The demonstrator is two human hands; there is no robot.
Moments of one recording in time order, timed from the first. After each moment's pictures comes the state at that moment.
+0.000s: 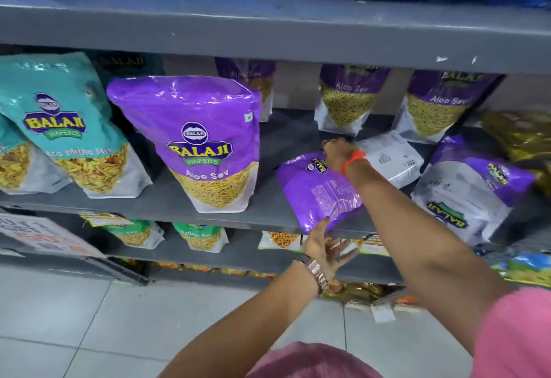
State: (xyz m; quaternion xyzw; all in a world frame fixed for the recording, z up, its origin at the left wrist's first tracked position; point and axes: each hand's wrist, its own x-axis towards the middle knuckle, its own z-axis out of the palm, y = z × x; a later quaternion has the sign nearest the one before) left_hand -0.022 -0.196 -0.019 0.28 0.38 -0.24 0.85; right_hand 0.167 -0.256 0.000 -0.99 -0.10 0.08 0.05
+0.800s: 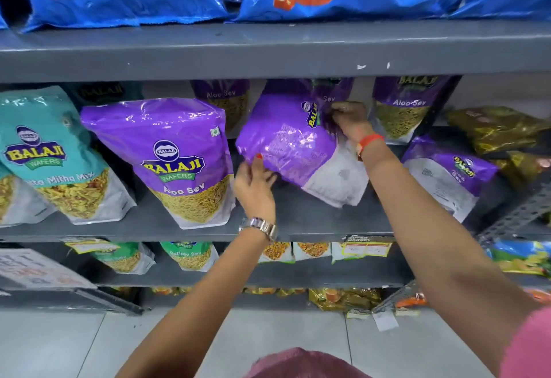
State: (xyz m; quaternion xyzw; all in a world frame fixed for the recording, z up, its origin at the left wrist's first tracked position) left_hand 0.030 -0.150 0.057 0.53 0.20 0.20 0.80; right_hand 0.179 -0.309 0.072 -0.79 0.04 -0.08 0.61
